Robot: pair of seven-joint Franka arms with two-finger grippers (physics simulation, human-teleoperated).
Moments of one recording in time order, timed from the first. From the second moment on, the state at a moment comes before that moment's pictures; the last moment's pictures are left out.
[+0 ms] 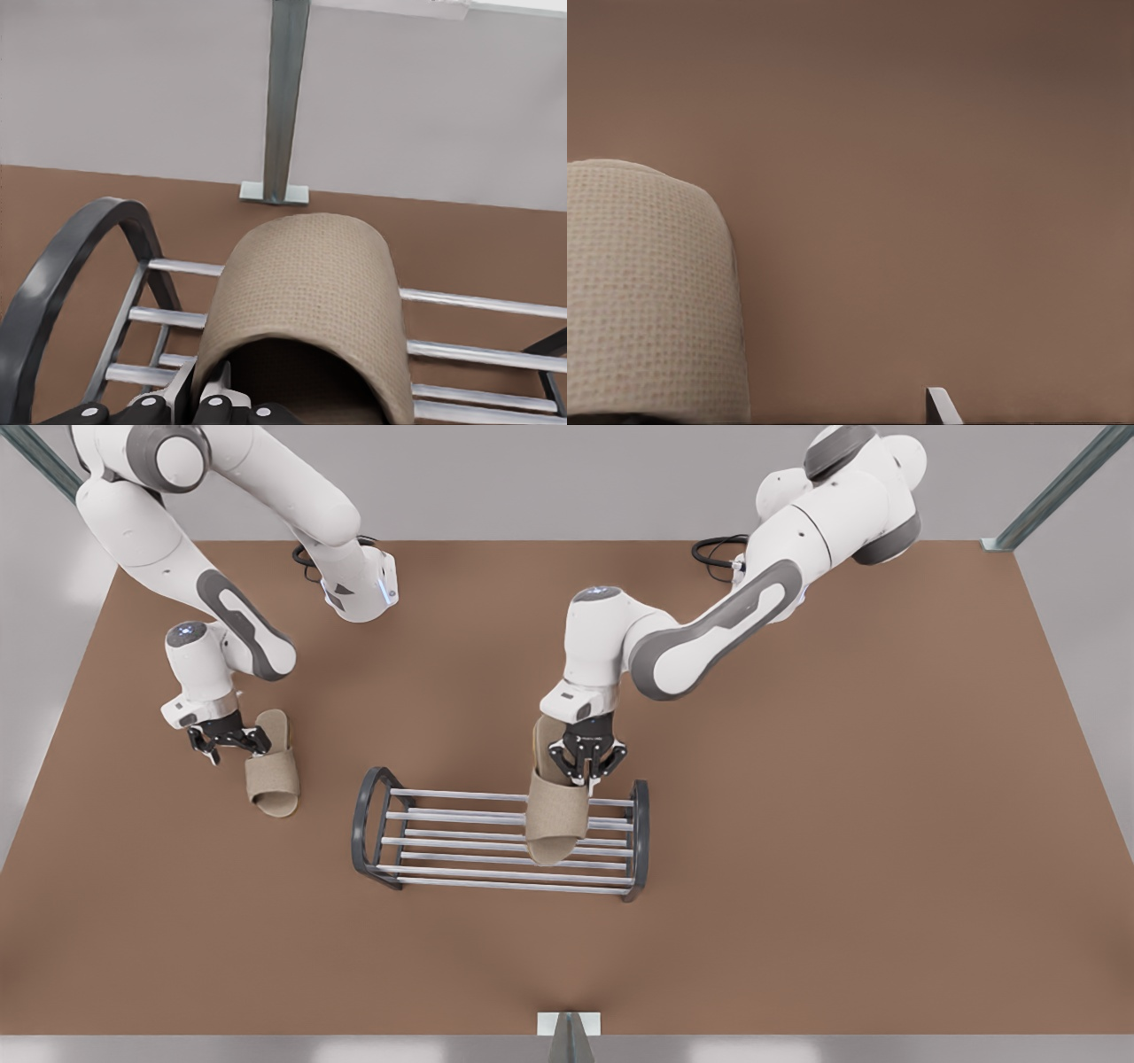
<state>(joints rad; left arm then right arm) -0.02 0.65 -0.94 -1.61 1.32 2.20 -1.53 -0.75 0.41 0.24 -2.65 -0.20 3.51 -0.34</state>
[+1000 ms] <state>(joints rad) -0.12 0.70 -0.92 -1.47 1.47 2.18 -1.42 -0.77 0.38 0.34 -2.67 -0.20 3.51 -0.19</state>
